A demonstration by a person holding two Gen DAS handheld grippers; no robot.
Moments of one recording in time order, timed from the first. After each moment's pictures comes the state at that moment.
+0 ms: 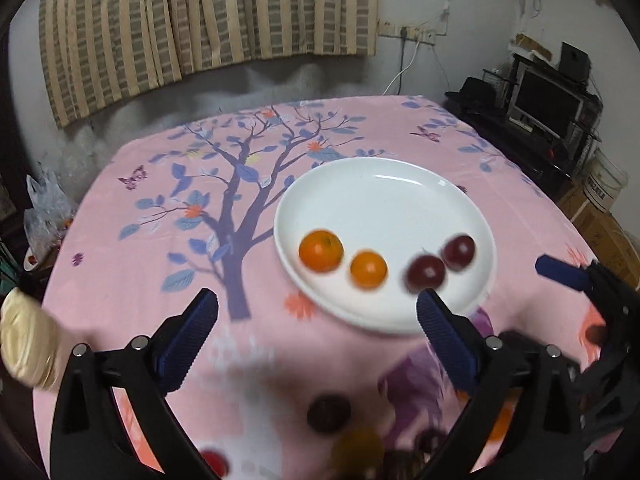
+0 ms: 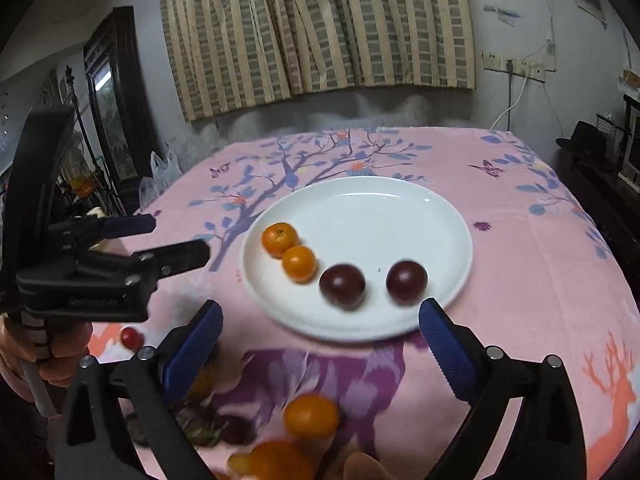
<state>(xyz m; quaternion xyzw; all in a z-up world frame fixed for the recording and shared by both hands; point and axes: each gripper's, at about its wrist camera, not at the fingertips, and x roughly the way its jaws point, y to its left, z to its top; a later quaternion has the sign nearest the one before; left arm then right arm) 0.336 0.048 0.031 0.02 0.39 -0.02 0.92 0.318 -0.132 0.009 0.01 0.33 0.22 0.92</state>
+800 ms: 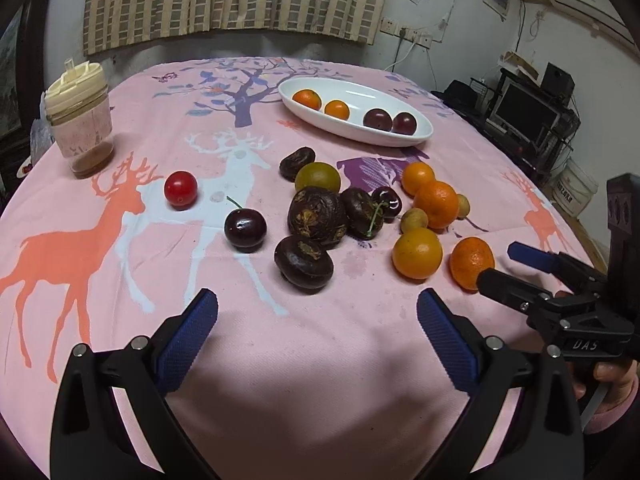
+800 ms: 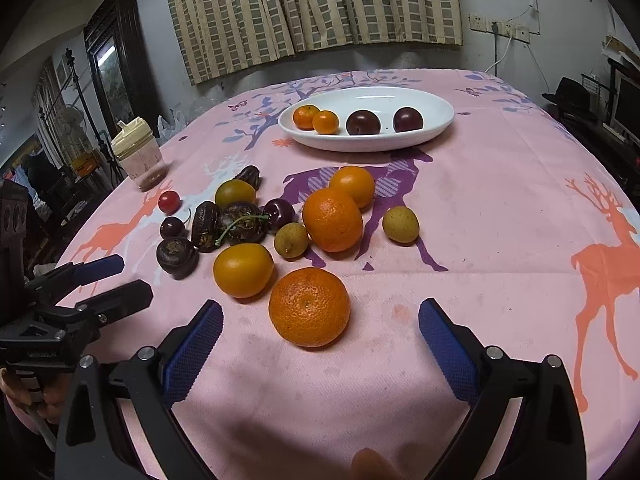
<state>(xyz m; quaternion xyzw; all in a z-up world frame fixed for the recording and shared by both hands) 0.141 0.046 -0.049 -0.08 0.39 -0.03 0.92 0.186 -0.145 -0.056 0.00 0.39 0.21 0.90</state>
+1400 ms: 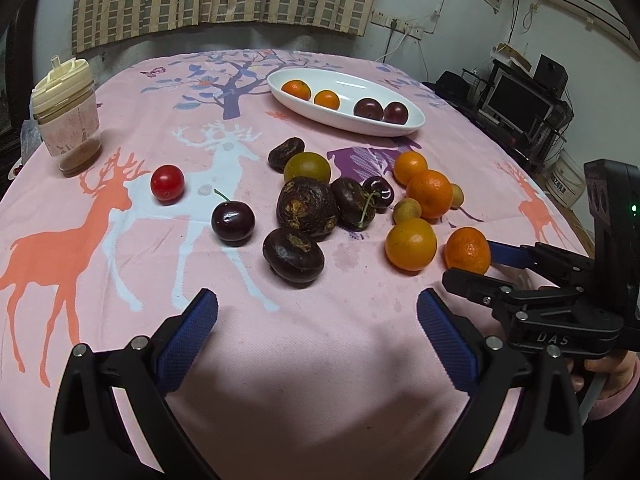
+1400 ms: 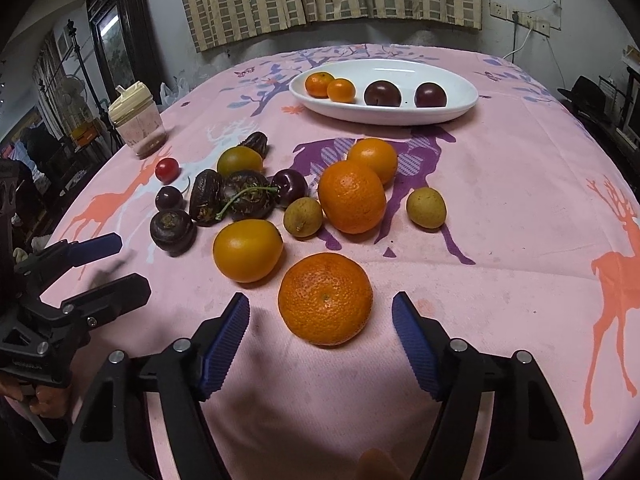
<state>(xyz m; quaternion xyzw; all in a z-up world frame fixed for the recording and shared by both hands) 0.146 0.042 -0.054 -0.07 0.41 -0.05 0.91 0.197 -0.126 -0.066 -0.04 0.43 0.22 0.87</state>
